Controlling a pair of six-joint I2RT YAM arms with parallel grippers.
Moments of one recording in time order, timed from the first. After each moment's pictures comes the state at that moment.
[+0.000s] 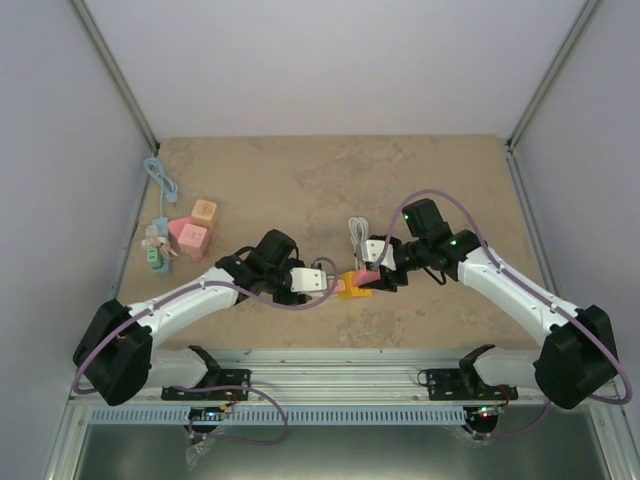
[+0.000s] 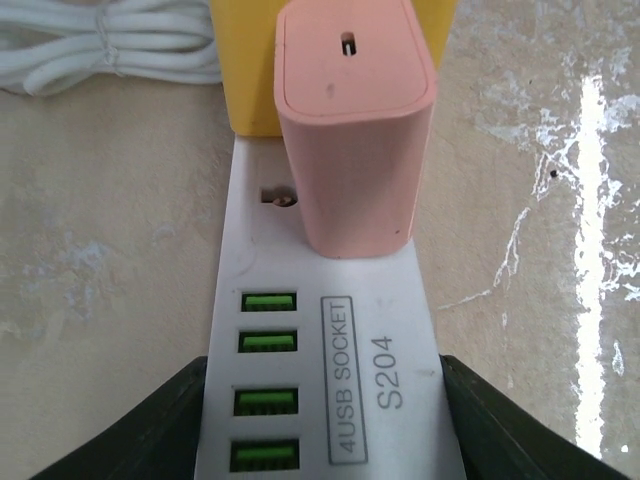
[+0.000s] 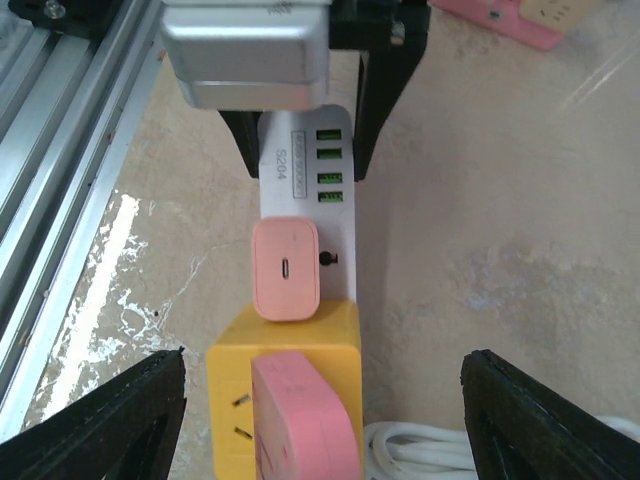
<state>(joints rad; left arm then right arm) -0.71 1.26 0.69 -0.41 0.25 0.78 0.54 1.28 0.91 -0.56 -0.69 -1.01</state>
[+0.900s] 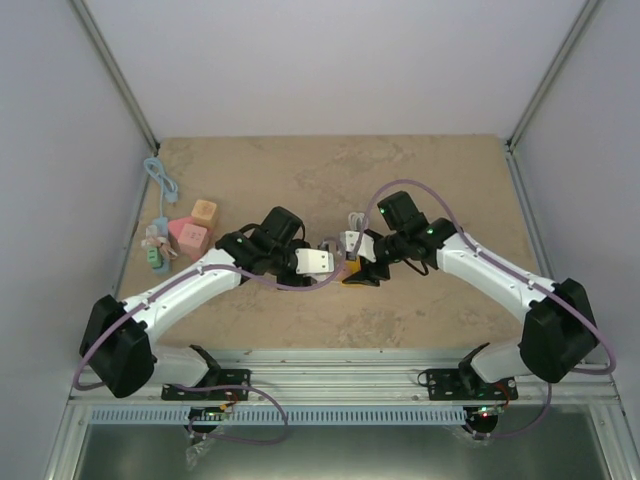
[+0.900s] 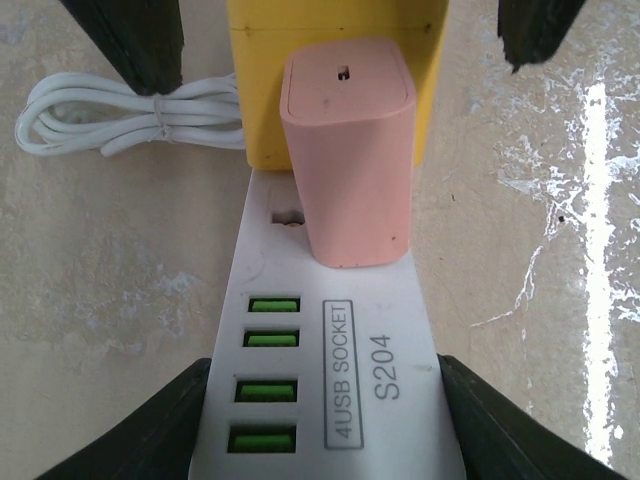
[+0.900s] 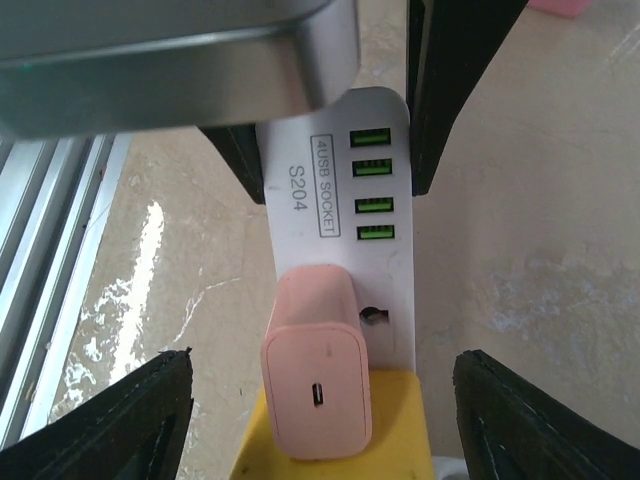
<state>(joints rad) -0.71 1.32 0.97 -0.64 0.24 0.82 0.64 1.42 1.04 -0.58 -0.63 -0.85</state>
